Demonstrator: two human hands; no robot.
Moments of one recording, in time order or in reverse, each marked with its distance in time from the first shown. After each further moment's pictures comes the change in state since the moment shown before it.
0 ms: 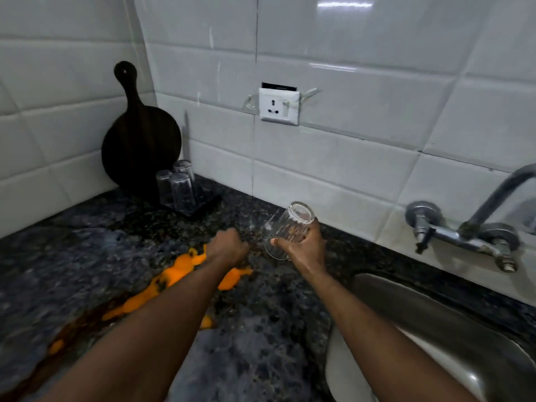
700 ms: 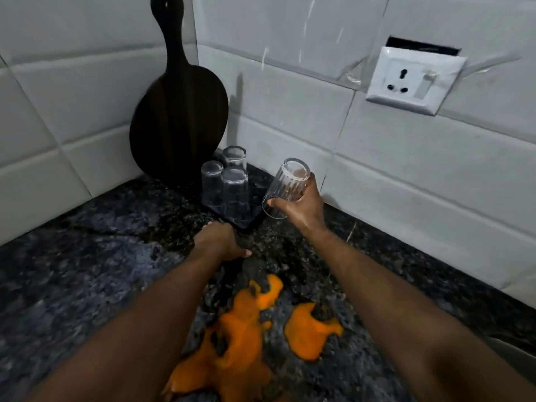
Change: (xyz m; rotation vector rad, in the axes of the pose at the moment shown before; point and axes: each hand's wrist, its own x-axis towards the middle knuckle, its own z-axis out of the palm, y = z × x) left_hand 0.192 -0.170 -0.047 0.295 -0.221 -0.097; right_hand 0.158 -0.020 0.242 -0.133 -0.170 -0.102
